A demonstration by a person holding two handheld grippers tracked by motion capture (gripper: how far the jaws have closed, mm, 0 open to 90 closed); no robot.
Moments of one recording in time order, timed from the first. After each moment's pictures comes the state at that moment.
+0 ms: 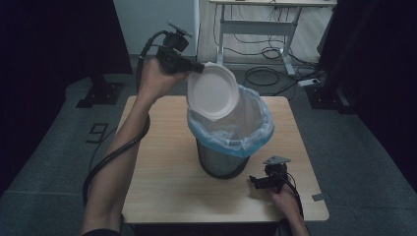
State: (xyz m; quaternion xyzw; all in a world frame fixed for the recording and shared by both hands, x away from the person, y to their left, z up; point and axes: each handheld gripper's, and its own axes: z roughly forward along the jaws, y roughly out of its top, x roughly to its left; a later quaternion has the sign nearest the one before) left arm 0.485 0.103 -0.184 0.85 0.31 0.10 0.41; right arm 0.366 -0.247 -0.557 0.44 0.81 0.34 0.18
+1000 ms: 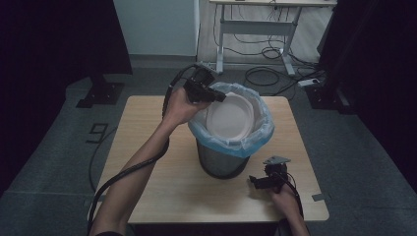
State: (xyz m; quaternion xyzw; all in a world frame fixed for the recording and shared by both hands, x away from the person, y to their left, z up) left arm 0.476 0.048 -0.267 0.89 0.23 0.08 0.39; right arm 0.366 -0.247 -0.557 0.44 0.81 0.34 0.18
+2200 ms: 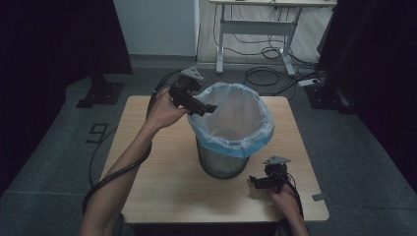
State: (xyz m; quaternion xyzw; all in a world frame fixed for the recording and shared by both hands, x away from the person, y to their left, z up) left arm 0.466 0.095 -0.273 0.88 0.20 0.13 0.42; right arm 0.366 -0.247 -0.557 0.44 0.81 0.34 0.18
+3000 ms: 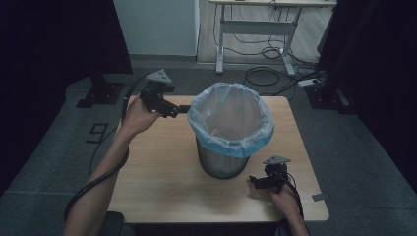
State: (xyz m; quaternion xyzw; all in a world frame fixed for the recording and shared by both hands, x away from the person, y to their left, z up) left arm 0.459 0.172 -0.288 0.85 0.25 0.15 0.44; right arm 0.366 -0.247 -0.557 0.44 0.81 0.34 0.18
